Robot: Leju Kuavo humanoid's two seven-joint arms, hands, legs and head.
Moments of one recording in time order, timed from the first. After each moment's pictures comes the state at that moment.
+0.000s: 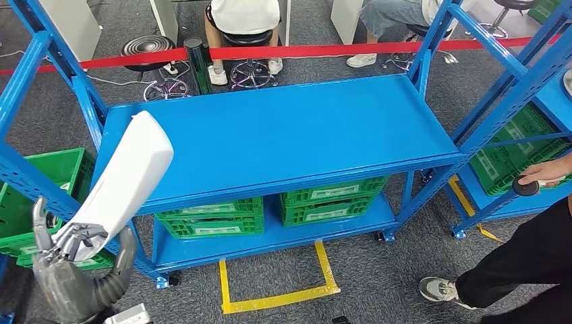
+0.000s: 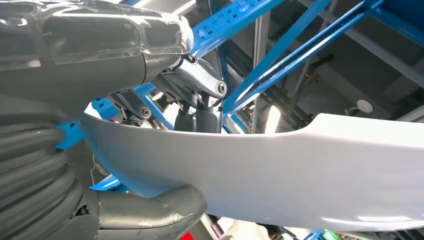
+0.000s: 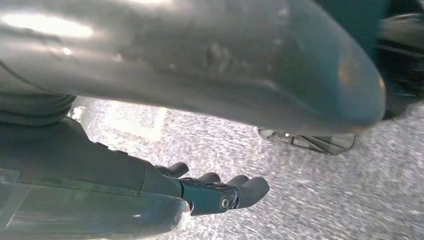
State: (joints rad) left arm 0.19 -0.23 -0.17 -1.83 -0.90 0.70 -0.68; right arm -0.16 -0.01 1.11 -0.20 -0.94 -0.23 -0.01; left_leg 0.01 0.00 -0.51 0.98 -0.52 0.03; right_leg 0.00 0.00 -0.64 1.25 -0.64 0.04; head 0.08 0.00
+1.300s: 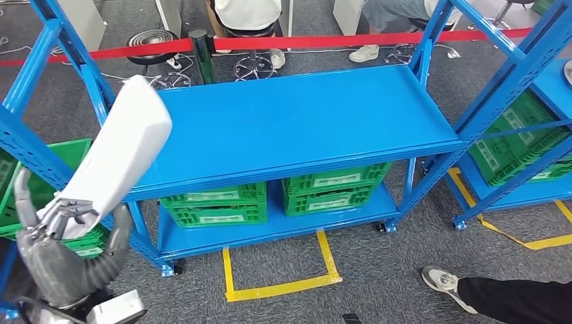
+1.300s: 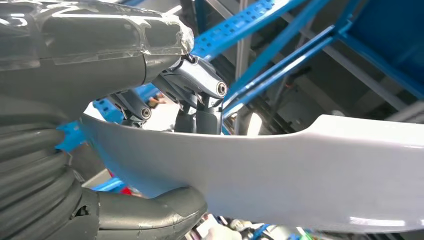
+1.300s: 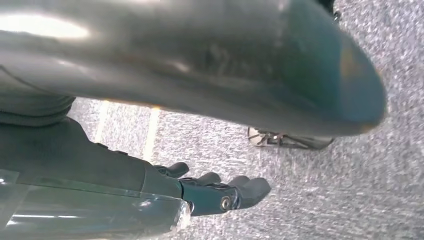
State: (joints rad) left arm 0.09 -0.13 -0.28 -1.91 -0.95 0.70 -0.50; right arm -0.15 0.00 1.05 -0.20 -1.06 -0.27 -0.06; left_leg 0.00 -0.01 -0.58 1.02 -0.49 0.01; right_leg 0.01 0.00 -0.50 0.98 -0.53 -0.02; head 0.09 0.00
